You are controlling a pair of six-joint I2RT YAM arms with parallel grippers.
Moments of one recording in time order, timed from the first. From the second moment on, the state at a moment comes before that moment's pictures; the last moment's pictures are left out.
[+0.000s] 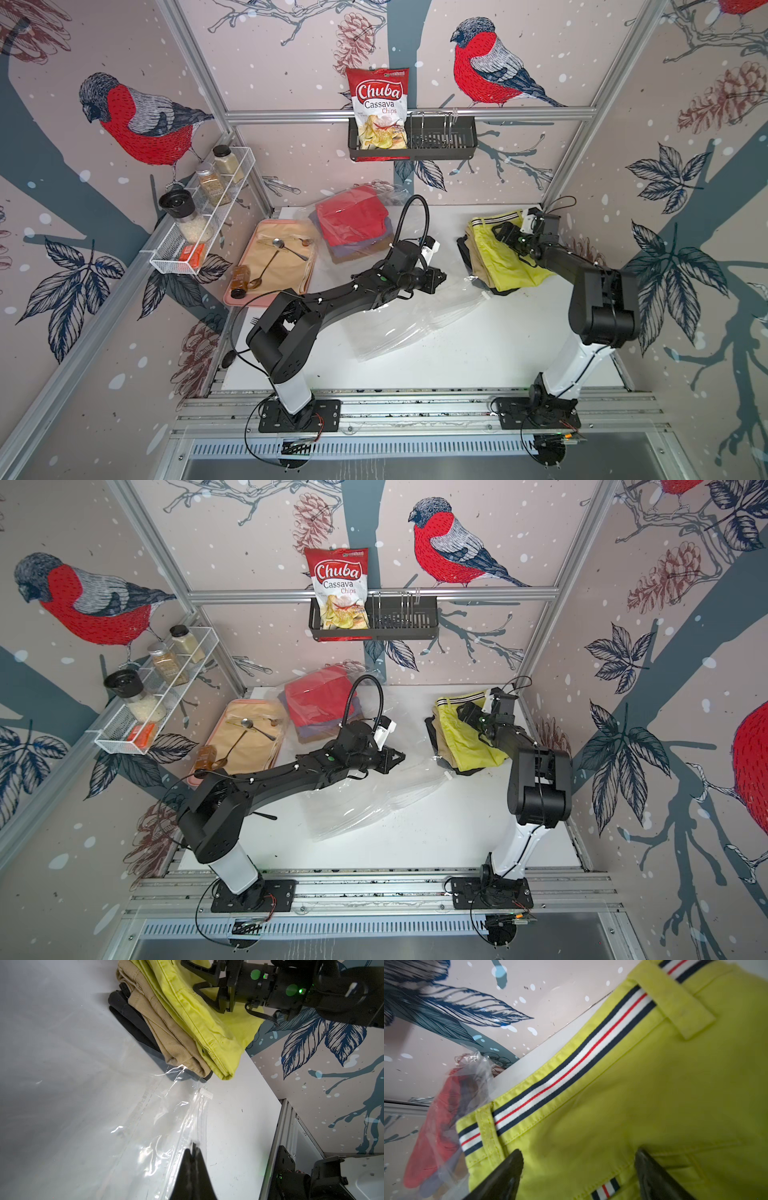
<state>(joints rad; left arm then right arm) -0.77 1.72 1.13 0.06 0.37 -0.47 -0.05 1.88 1.21 0.03 -0.39 0.43</state>
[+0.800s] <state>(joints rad) -0.77 1.52 1.05 -0.18 0.16 -0.35 0.02 1.61 1.06 0.03 -0.28 0.37</state>
